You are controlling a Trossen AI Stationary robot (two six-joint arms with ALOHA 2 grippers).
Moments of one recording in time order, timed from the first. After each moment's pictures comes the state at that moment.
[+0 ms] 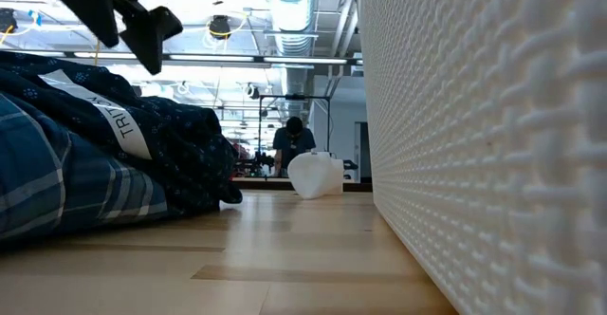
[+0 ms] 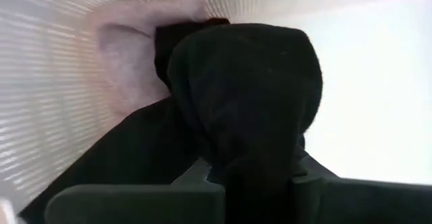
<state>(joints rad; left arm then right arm) -0.28 1.23 1.02 -0.84 -0.05 -0.15 -0.45 1.43 1.26 -1.22 -0.11 -0.16</state>
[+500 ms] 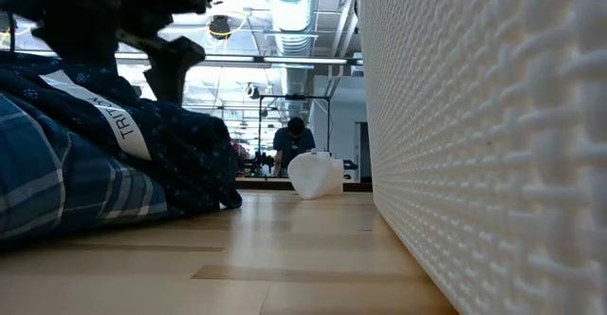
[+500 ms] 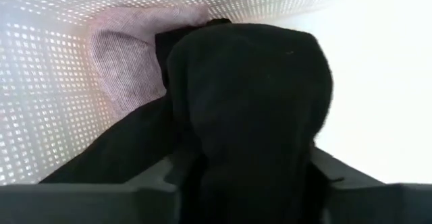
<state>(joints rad) -0.31 1.45 1.02 -0.75 -0.12 -0.03 -0.49 1.44 1.19 -1.12 -0.22 -0.16</state>
